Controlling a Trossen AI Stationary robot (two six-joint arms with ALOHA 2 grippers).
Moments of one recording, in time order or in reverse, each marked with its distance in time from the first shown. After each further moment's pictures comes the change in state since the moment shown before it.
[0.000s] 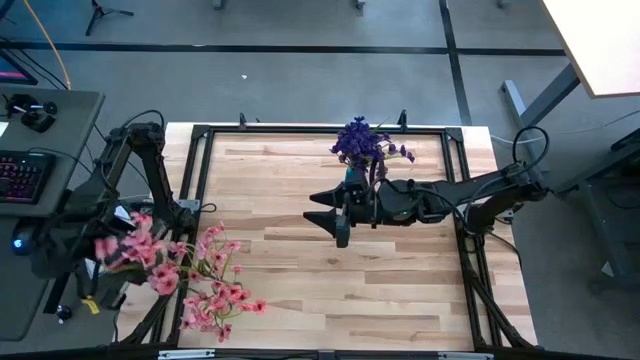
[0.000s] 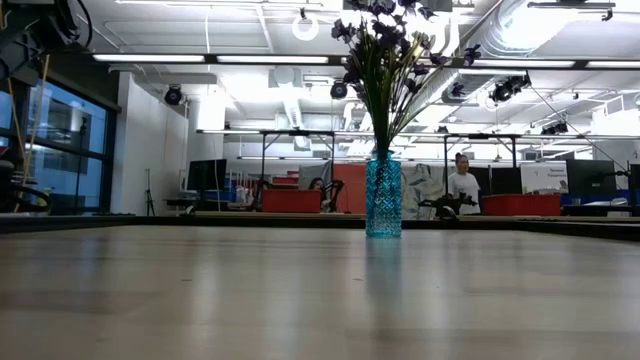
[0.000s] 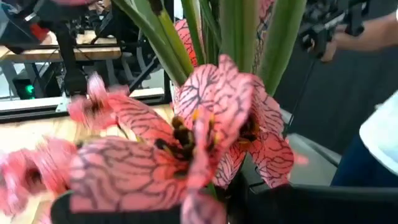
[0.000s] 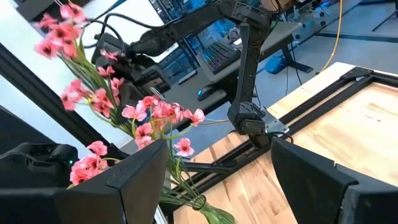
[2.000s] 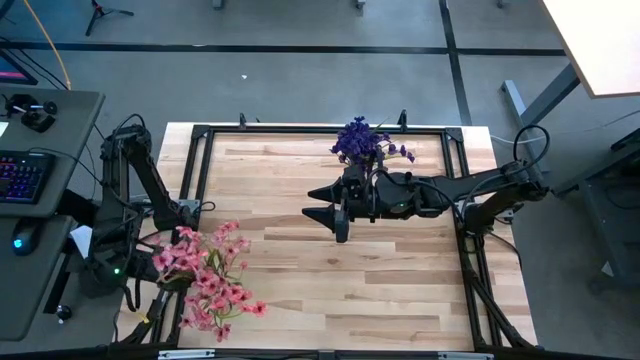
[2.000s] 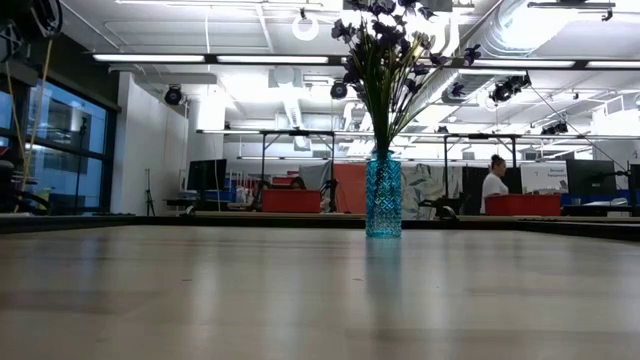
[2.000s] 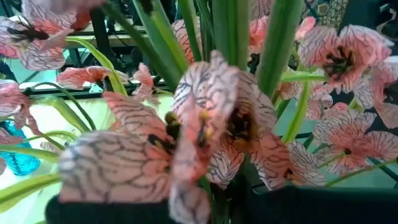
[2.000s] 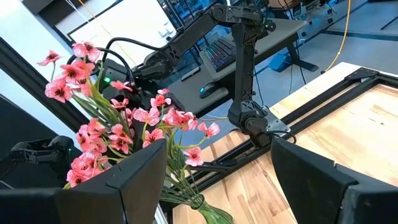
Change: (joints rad) left arm 0.231 0.064 -0.172 0.209 0.083 0.029; right arm -0.037 -0.001 0.000 -0.003 -0.072 -0.019
